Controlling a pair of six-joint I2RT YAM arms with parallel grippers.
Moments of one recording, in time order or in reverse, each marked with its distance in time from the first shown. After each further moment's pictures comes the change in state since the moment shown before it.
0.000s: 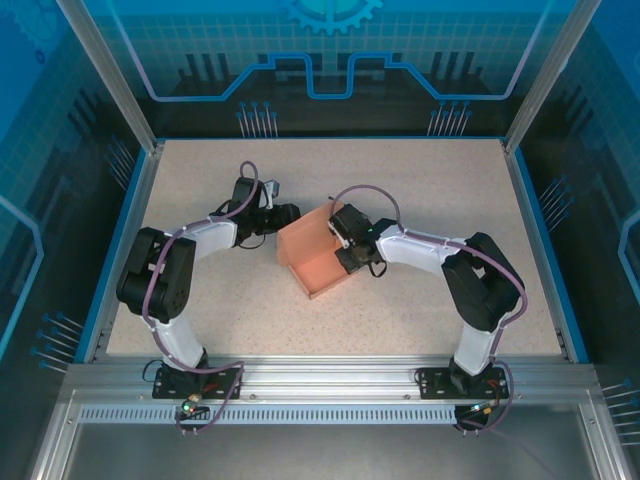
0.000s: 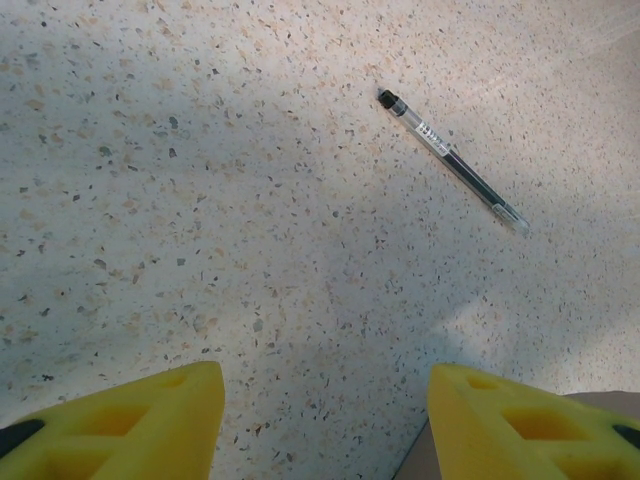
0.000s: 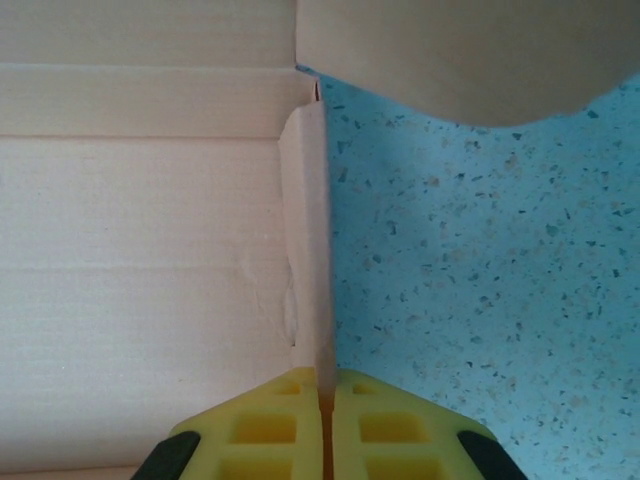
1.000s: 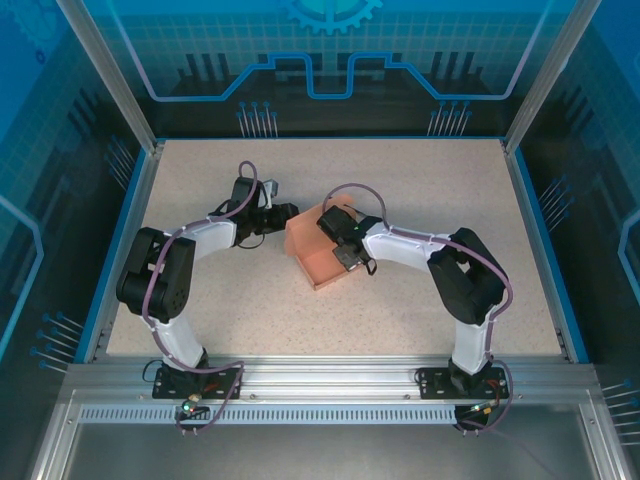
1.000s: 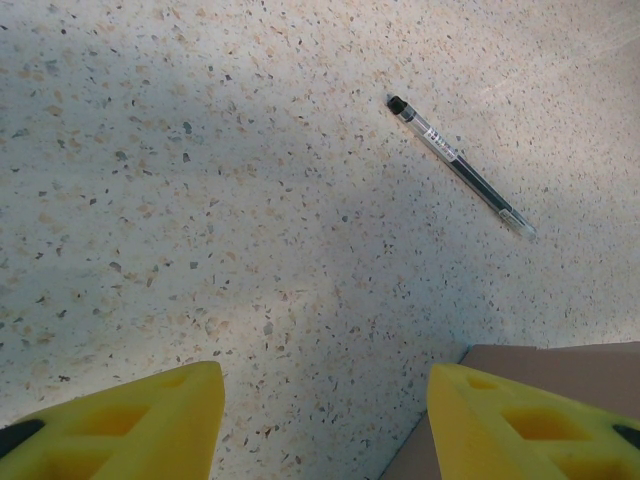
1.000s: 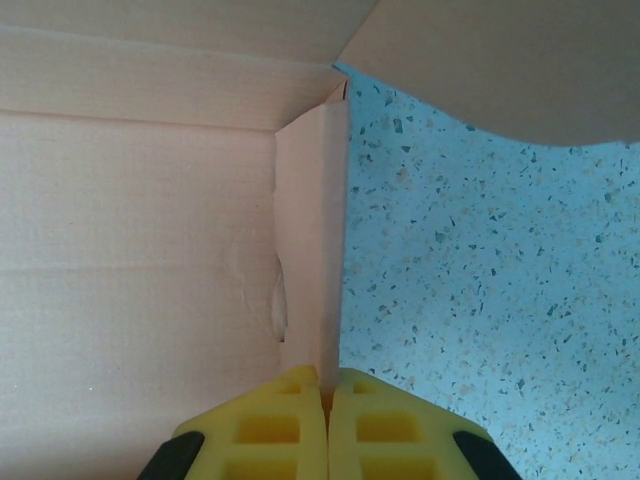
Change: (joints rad) left arm 0.006 0.000 0.000 0.000 -0.007 0.000; right arm 0.047 0.085 0.098 -0.105 0.234 0.015
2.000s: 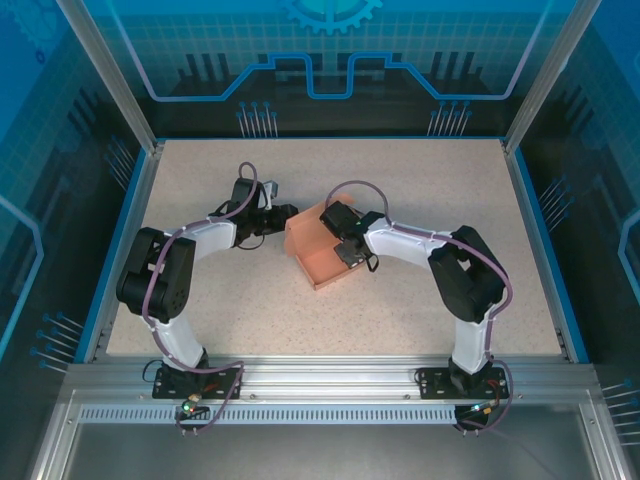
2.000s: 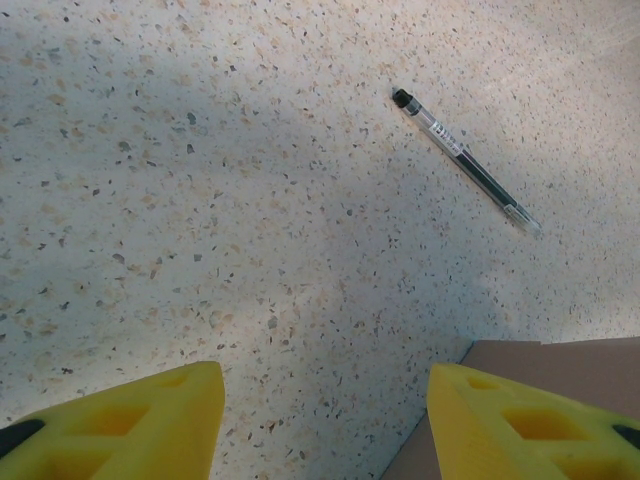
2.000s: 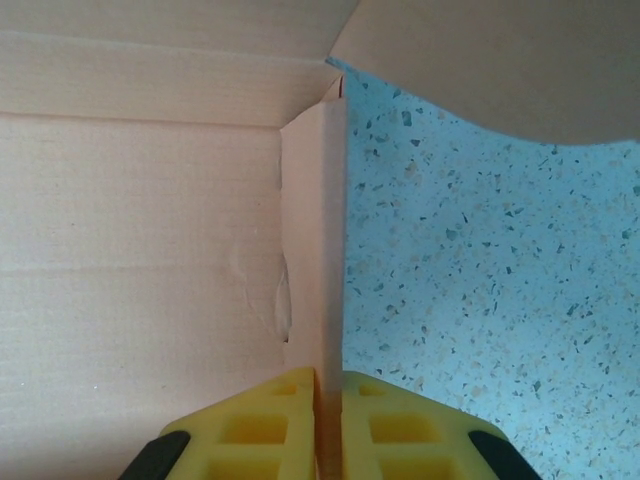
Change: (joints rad) left arm 0.000 0.000 -0.008 0.000 0.000 0.000; right arm -0.027 0.014 0.034 -0.037 -0.059 0.007
